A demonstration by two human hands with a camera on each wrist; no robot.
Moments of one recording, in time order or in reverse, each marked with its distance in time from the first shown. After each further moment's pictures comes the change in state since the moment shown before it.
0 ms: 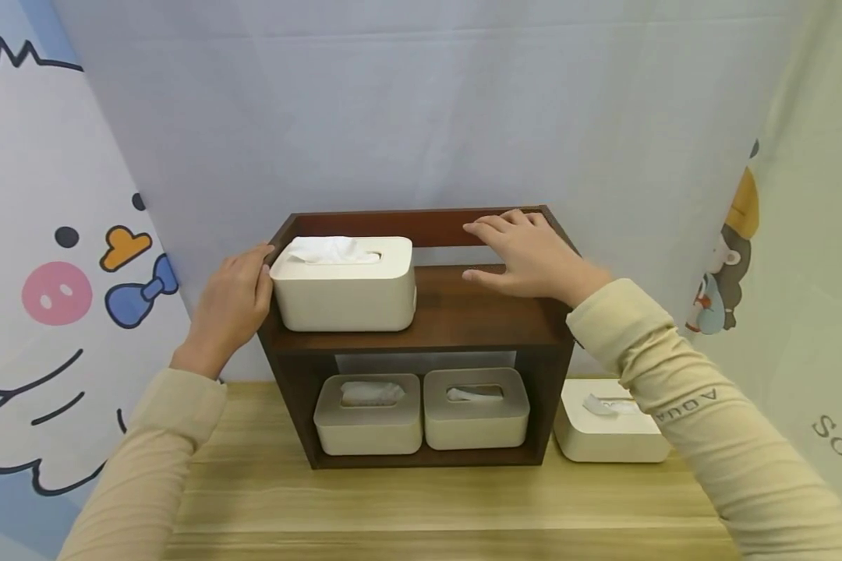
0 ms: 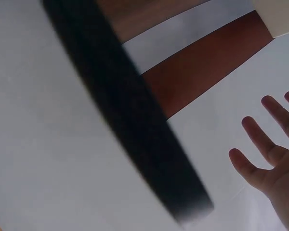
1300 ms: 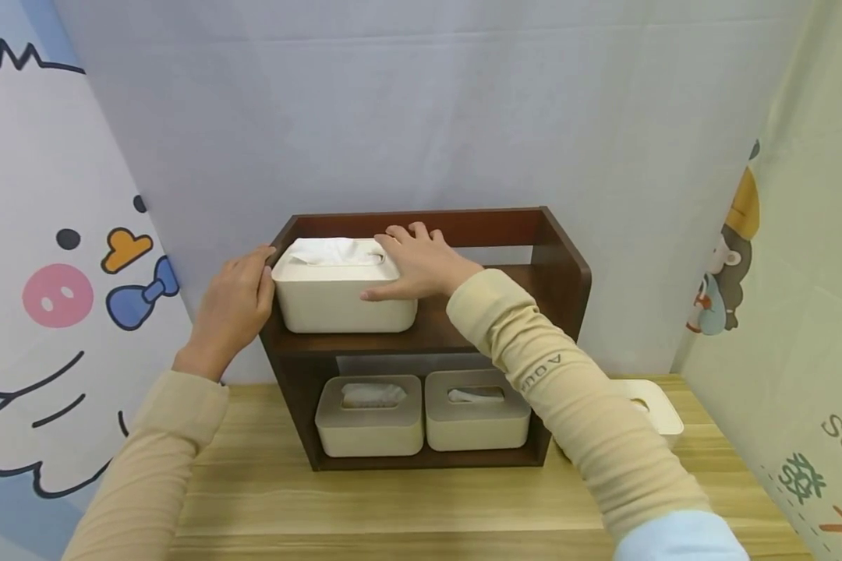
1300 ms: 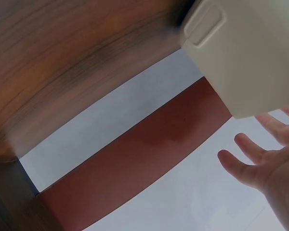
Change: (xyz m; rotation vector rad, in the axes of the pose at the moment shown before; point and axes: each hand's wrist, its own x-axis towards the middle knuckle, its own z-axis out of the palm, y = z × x) left_hand -0.001 -0.002 0.002 0.002 0.004 -0.003; right_hand 0.086 -0.078 0.030 0.108 -0.211 0.023
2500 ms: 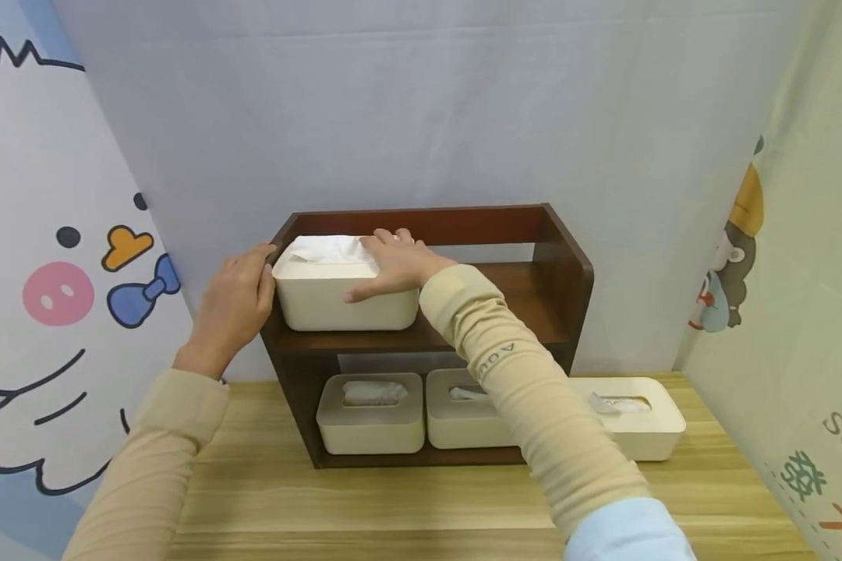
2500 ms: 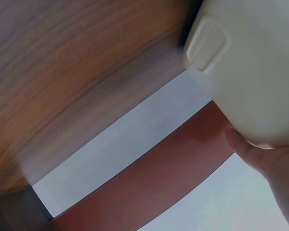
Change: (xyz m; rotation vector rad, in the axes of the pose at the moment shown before) left_hand 0.000 0.000 0.000 -0.014 0.001 -0.009; right_hand 0.028 -0.008 0.009 0.184 -0.113 0.028
